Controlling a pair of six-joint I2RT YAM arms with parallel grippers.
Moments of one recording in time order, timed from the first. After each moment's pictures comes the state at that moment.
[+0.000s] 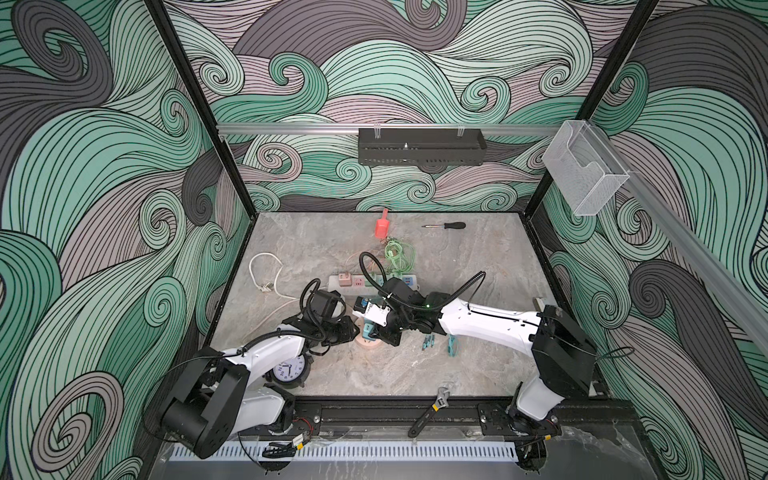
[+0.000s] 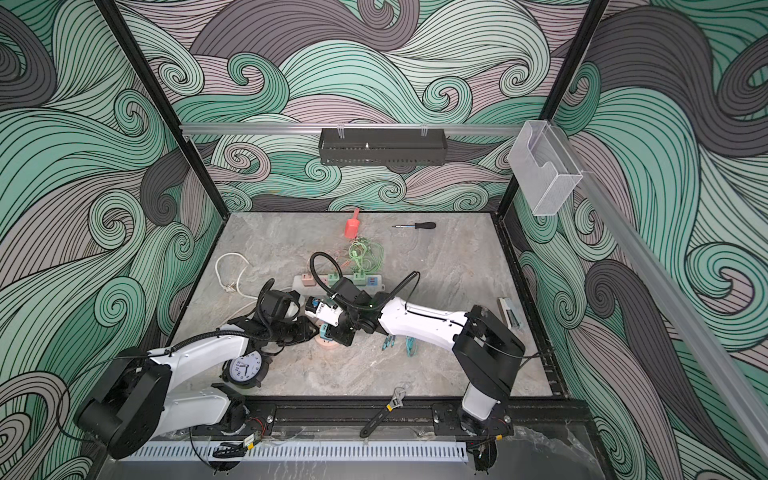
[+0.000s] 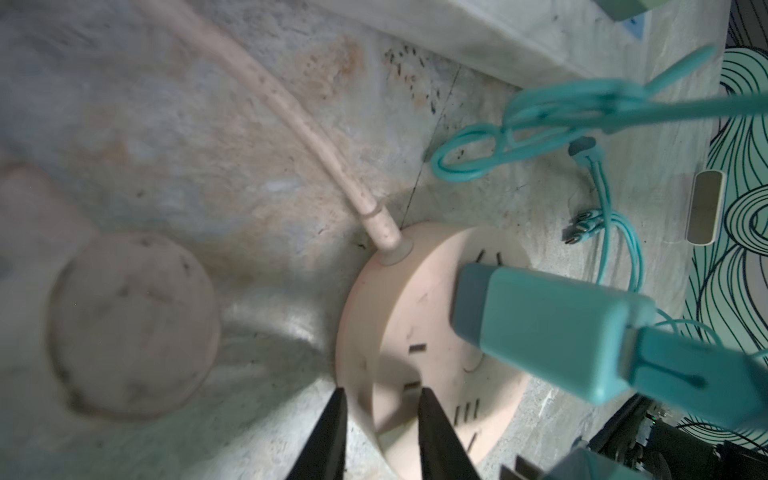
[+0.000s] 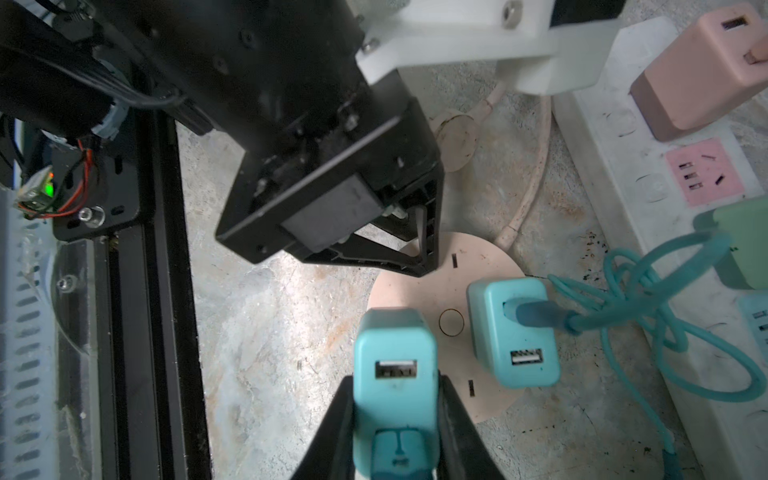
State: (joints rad) left arm -0.44 1.27 0.46 -0.18 0.34 -0.64; right arm 1.00 1.69 1.12 -0.39 -0.24 -0.28
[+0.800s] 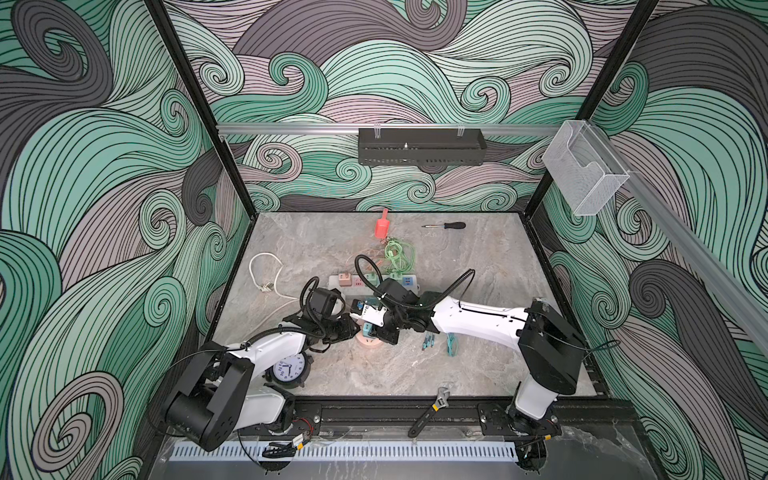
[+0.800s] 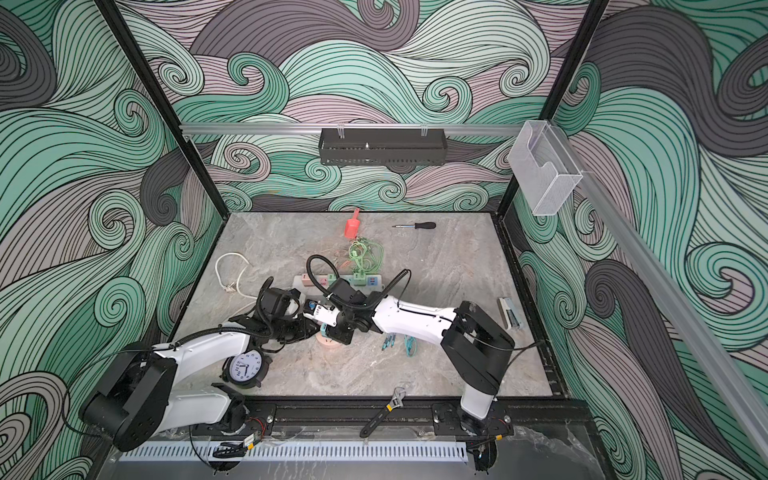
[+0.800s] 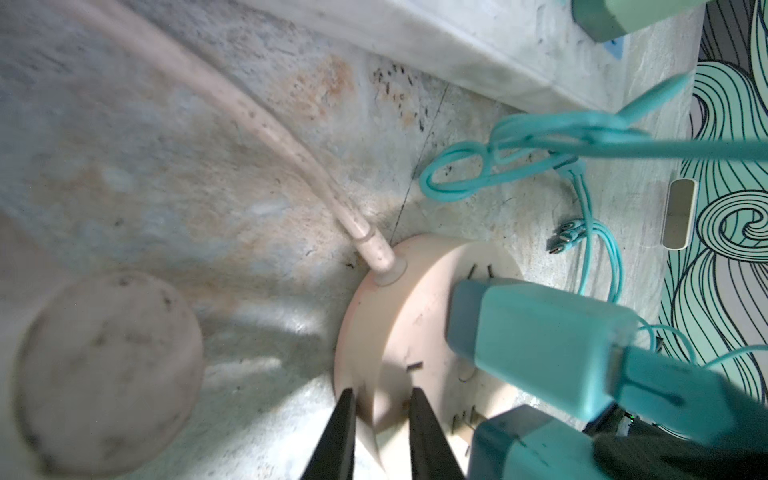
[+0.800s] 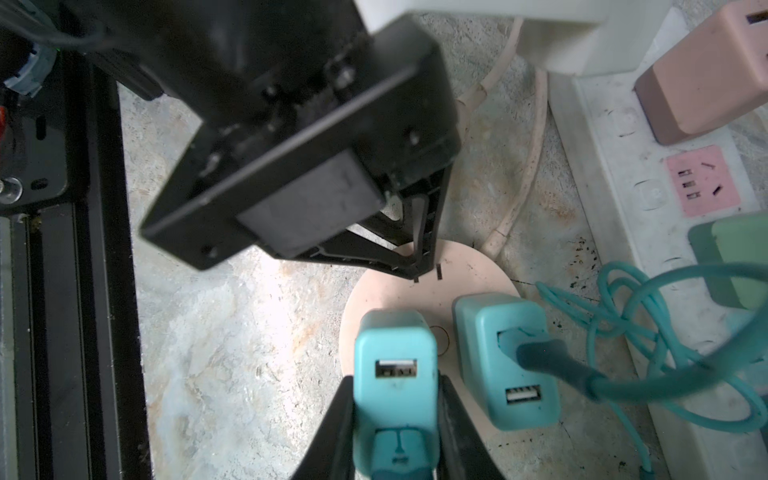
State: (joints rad) left arm -0.43 1.29 0.46 -0.15 0.37 -0.64; right arm 1.00 1.75 1.15 -0.40 -0.20 -0.35
